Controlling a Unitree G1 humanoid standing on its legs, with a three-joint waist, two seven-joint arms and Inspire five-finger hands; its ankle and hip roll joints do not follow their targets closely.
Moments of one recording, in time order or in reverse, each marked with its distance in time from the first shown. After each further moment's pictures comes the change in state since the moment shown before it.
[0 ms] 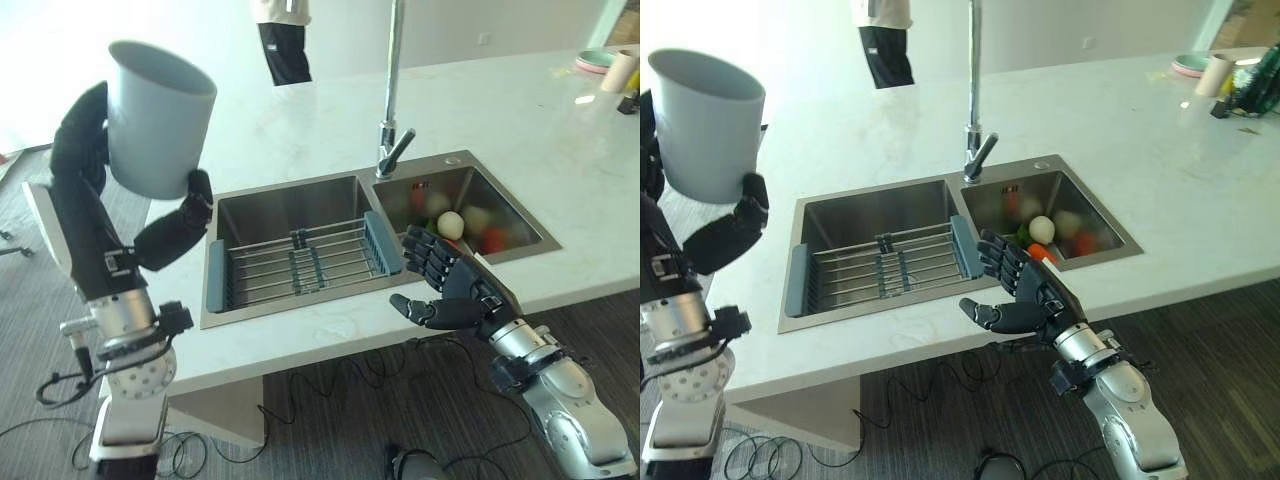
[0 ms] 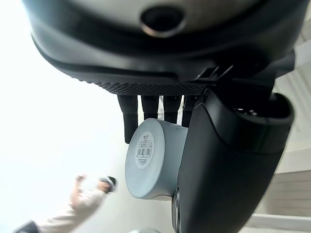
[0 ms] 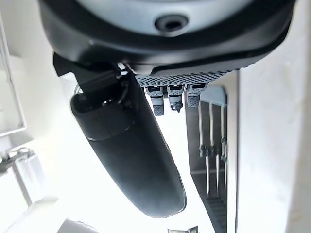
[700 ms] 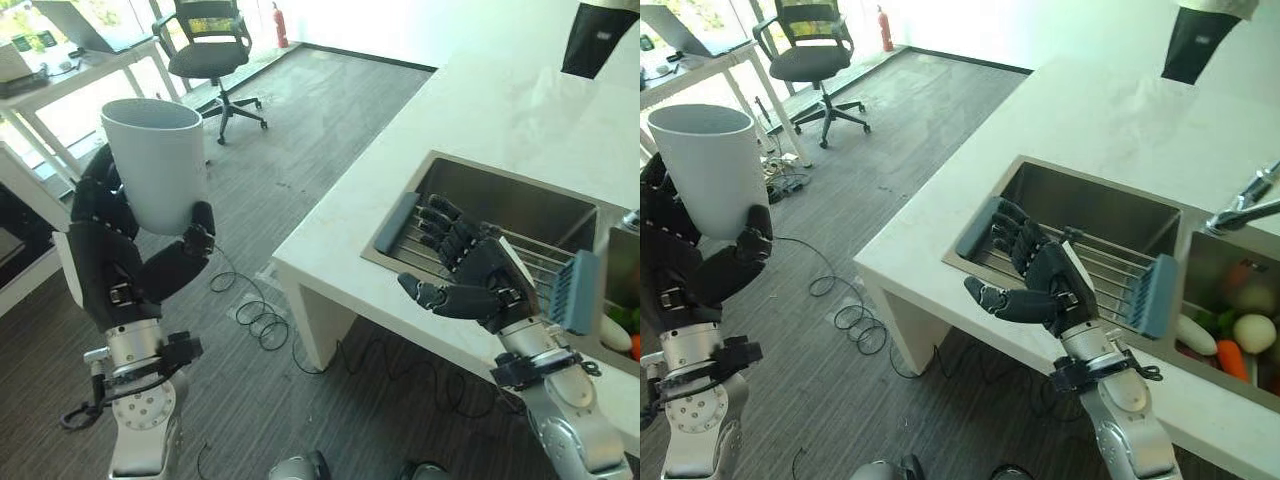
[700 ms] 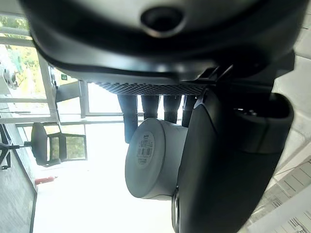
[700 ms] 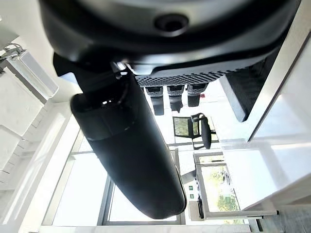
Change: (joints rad) left arm 0.028 -0.027 -0.034 -0.009 -0.305 -0.045 -0.131; right arm 0.011 0.050 0.020 -0.001 -0.002 -0.176 -0.100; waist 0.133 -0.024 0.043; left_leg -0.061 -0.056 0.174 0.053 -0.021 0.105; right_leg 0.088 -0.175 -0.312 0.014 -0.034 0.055
